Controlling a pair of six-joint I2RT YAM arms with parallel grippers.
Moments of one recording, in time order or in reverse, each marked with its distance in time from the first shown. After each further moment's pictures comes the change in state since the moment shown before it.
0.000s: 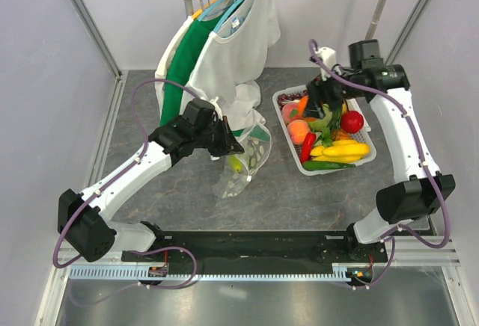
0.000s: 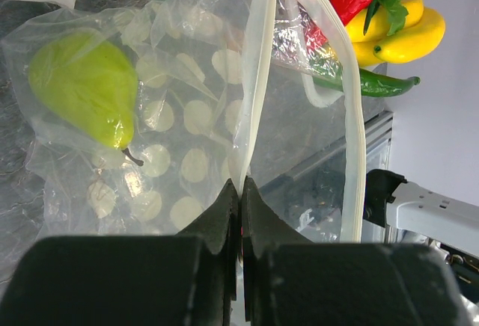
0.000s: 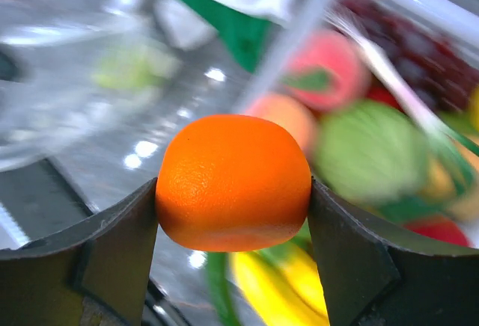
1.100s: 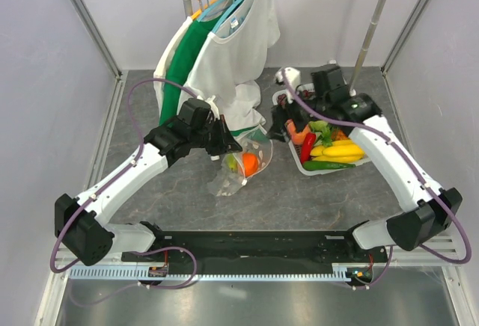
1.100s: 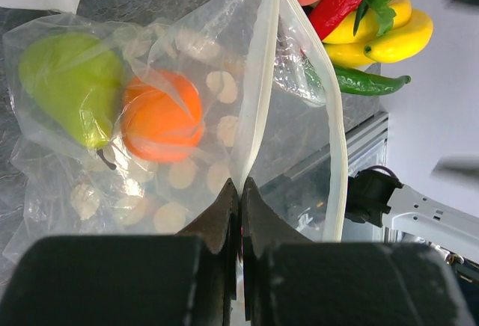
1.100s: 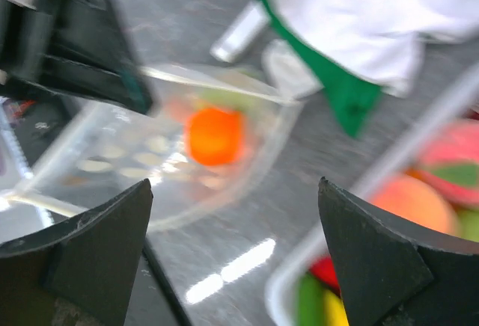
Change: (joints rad) left arm 0.014 -0.031 -0.005 0.001 0.009 0.014; right arm 0.410 -0.176 -0.315 0.371 -0.001 0.289
